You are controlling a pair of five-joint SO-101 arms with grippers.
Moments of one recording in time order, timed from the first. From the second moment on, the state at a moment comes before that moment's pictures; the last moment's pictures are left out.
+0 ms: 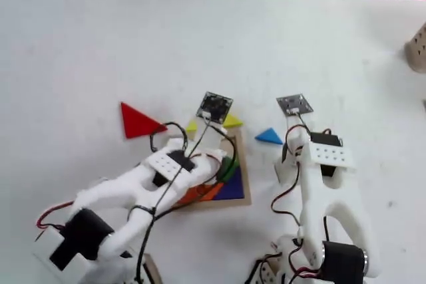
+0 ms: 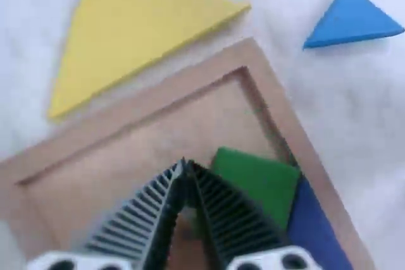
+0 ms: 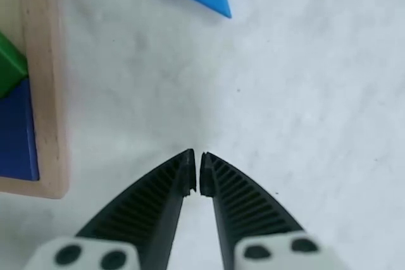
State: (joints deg) left arm 32.8 -5.4 55.2 22.0 16.3; right arm 4.4 -20.1 53.5 59.4 24.5
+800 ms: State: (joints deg) left arm 25.2 -15.4 59.3 33.8 16.3; right arm 4.4 -20.1 53.5 59.4 24.5
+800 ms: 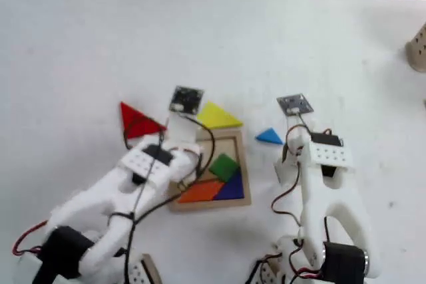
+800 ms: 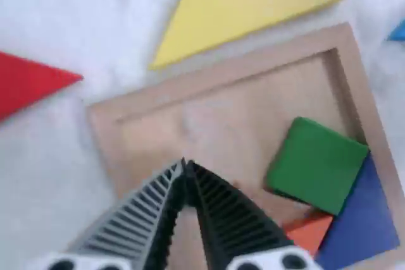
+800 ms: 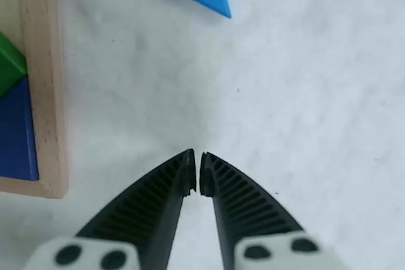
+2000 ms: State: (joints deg) left arm 24.5 -15.6 60.6 30.2 18.8; right arm 4.5 -20.1 53.5 59.4 24.5
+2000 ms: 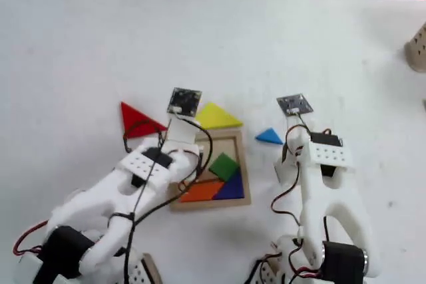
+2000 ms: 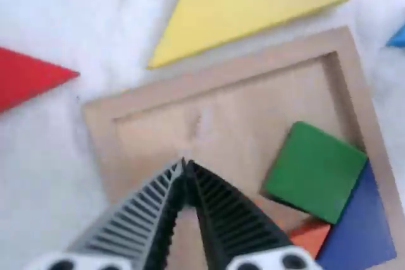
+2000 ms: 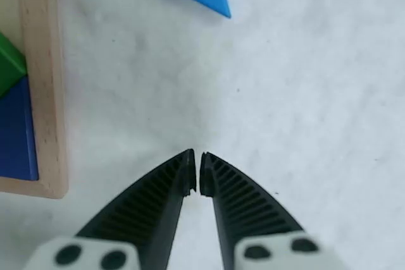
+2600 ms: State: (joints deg) left arm 32.1 -15.7 61.8 29.6 19.2; right arm 4.5 -20.1 53.5 59.4 24.5
